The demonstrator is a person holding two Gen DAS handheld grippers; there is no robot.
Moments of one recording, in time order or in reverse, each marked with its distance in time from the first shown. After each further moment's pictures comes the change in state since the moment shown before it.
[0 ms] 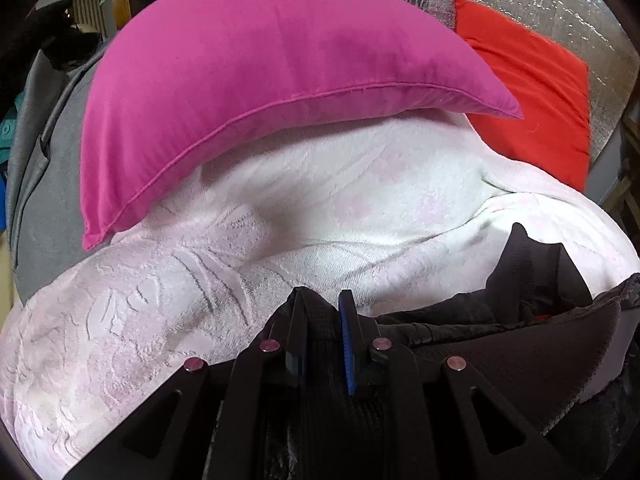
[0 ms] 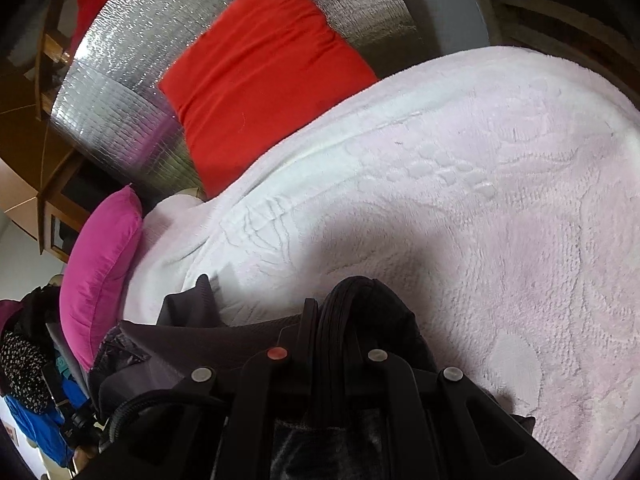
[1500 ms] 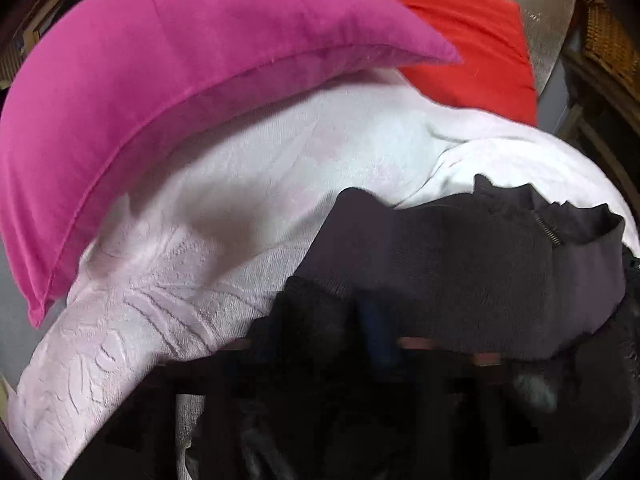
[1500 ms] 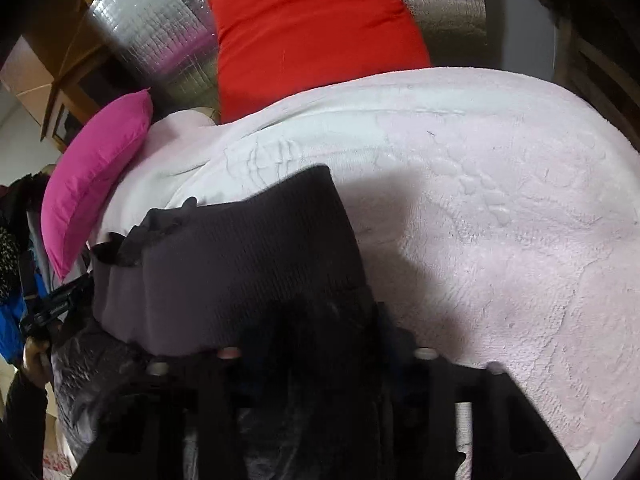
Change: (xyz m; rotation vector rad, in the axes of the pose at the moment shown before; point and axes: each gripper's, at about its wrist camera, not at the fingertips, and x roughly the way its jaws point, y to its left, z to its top) left arm 0.027 -0.016 0.000 0.262 0.058 -0.139; right arm 0.004 0.008 -0.004 -0.352 0.160 -0.059
